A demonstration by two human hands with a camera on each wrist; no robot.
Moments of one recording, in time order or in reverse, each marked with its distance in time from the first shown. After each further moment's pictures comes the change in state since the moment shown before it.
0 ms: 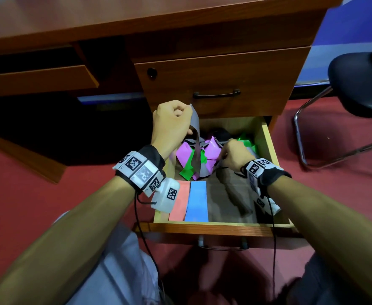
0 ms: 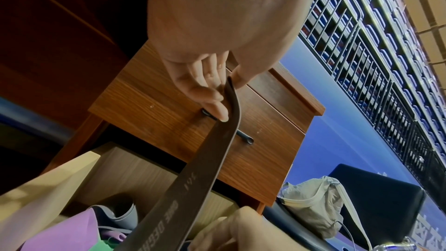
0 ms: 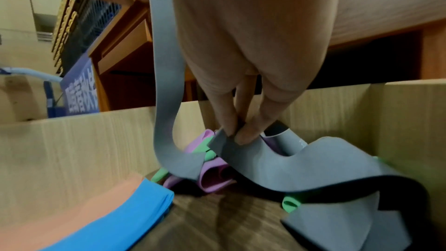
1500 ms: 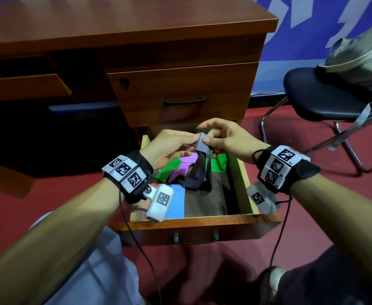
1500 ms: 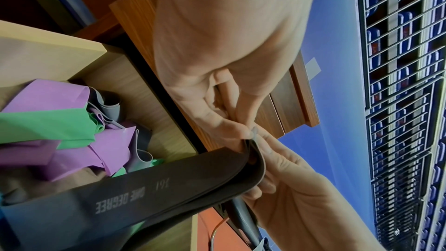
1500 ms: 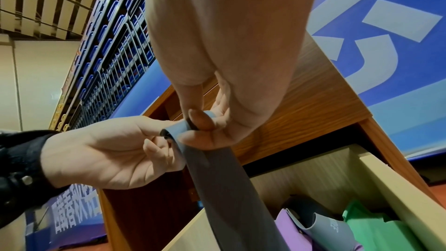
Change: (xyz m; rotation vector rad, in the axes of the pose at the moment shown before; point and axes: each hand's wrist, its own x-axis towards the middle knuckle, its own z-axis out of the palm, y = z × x) left_hand -0.034 0.019 0.034 -0.401 -0.526 -0.500; right_hand -0.089 -0.017 -0.104 0.951 -0.023 -0.128
